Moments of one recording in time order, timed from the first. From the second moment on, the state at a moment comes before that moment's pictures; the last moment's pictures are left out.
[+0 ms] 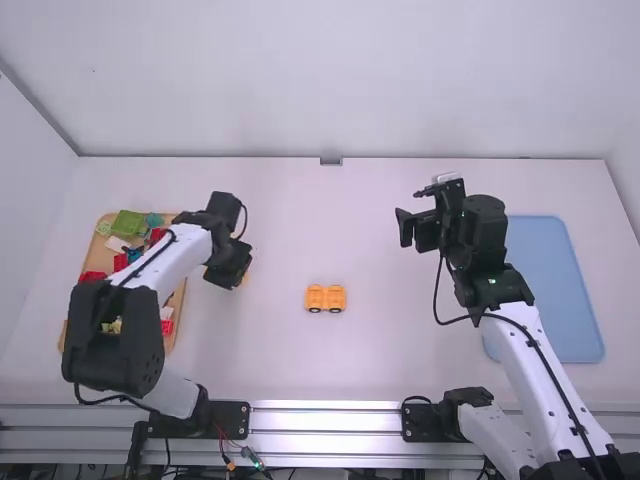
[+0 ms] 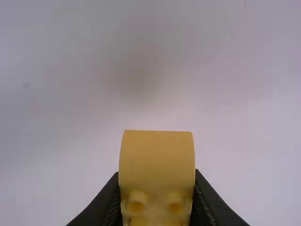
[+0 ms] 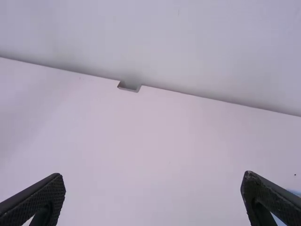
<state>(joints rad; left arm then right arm) -0.13 1.63 1.04 -0.84 0.05 -1.37 0.16 1.09 0.82 -0.20 -0.17 -0.08</state>
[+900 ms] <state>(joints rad) -0.35 1.85 1.09 -0.79 0.07 -1.96 0.16 1.09 0.82 -0.22 -0.17 -0.08</state>
